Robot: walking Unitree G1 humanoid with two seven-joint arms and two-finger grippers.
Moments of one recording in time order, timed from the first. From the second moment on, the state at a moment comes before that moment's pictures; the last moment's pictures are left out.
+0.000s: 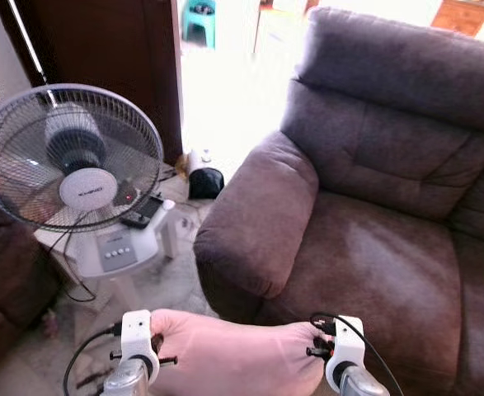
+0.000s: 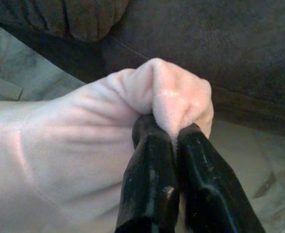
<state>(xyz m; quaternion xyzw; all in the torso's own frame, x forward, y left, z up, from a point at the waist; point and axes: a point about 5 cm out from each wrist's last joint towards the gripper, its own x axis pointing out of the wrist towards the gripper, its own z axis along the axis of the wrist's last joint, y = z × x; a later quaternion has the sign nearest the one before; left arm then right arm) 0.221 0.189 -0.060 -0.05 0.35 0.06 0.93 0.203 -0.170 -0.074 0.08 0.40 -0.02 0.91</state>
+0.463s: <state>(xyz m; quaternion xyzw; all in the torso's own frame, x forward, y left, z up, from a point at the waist) 0.220 0.189 -0.060 -0.05 0.35 0.06 0.93 0.203 -0.170 -0.074 0.08 0.40 -0.02 0.91</state>
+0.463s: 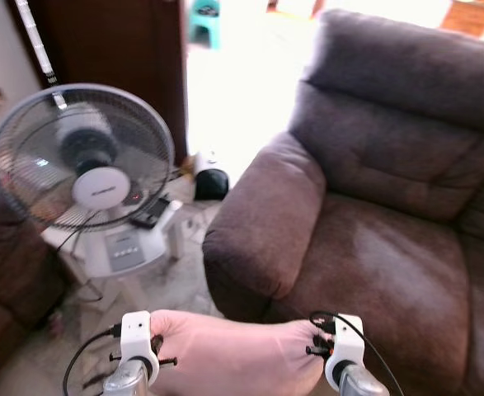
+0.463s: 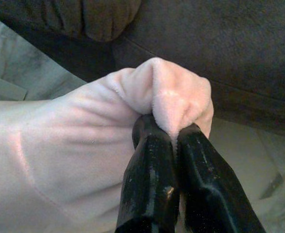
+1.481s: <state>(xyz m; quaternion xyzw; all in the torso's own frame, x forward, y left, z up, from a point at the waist) 0.219 0.195 -0.060 -0.05 0.35 0.06 0.93 0.205 -0.163 -0.073 0.10 0.40 -0.02 0.91</state>
